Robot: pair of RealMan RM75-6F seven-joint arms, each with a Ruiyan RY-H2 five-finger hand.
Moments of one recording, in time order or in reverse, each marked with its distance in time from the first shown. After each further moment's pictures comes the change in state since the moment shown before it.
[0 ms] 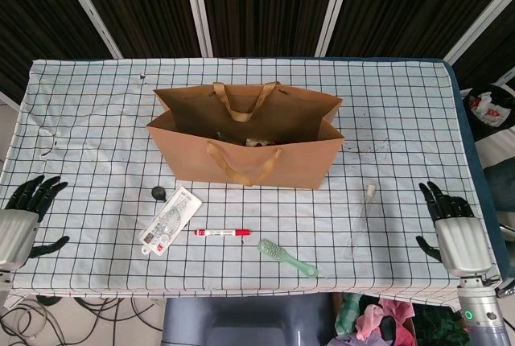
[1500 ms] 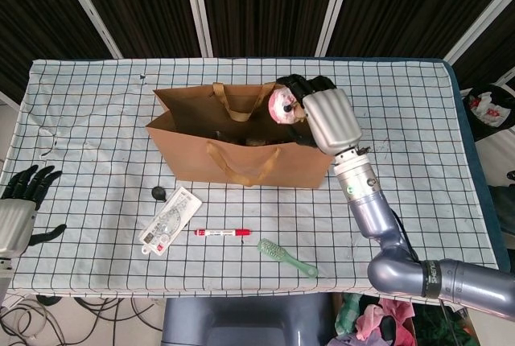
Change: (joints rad) left arm -0.030 -0.038 -0.051 0.041 -0.084 -0.040 0.040; right arm 0.723 -0.039 0.530 -0.212 0.640 -0.475 -0.192
